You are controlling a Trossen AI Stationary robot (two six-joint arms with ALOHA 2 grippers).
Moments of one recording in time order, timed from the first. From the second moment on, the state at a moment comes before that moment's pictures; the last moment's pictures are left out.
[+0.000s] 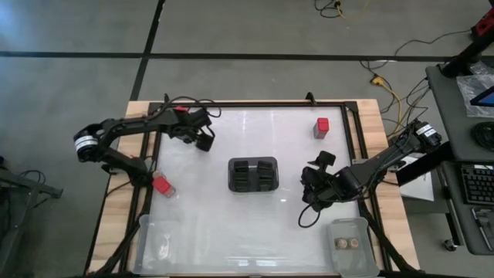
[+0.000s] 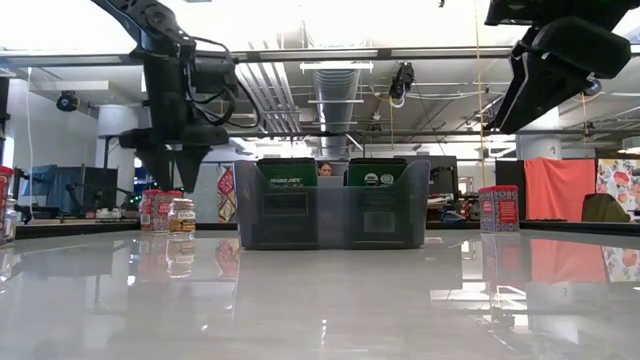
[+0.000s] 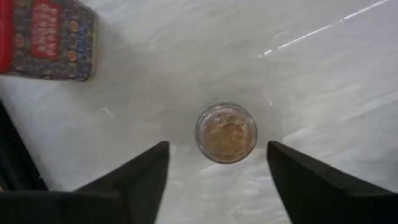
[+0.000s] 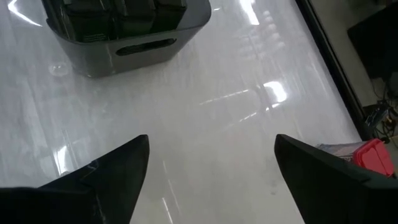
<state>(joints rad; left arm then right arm) 0.50 1.41 0.92 -0.87 -0.22 -0.62 0.48 1.36 0.95 -0.99 0.68 0.71</state>
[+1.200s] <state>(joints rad) 0.53 1.54 0.93 -0.80 -0.17 -0.56 0.48 1.36 0.95 -0.99 0.67 0.71</state>
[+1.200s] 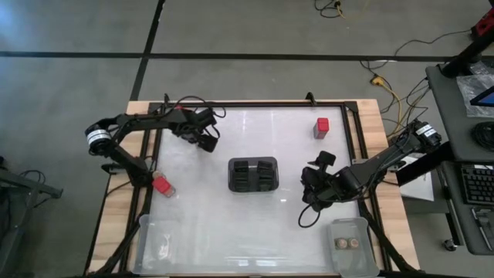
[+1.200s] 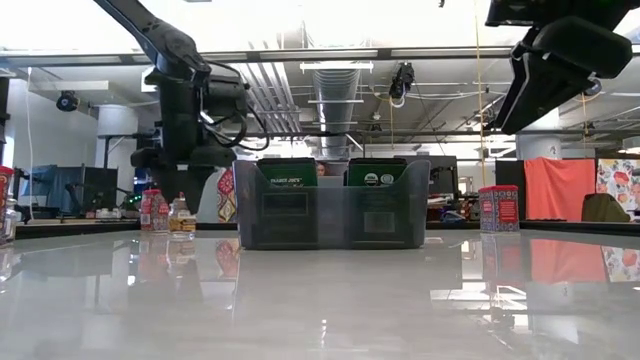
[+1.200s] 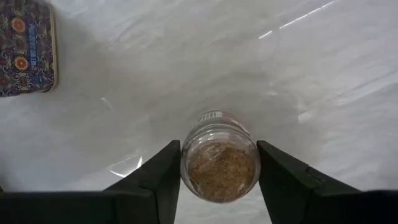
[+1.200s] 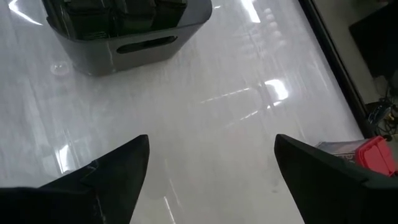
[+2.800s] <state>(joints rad) 0.28 2.41 2.19 -0.96 -0.07 -0.26 0.48 1.25 1.03 -1.14 0.66 0.78</state>
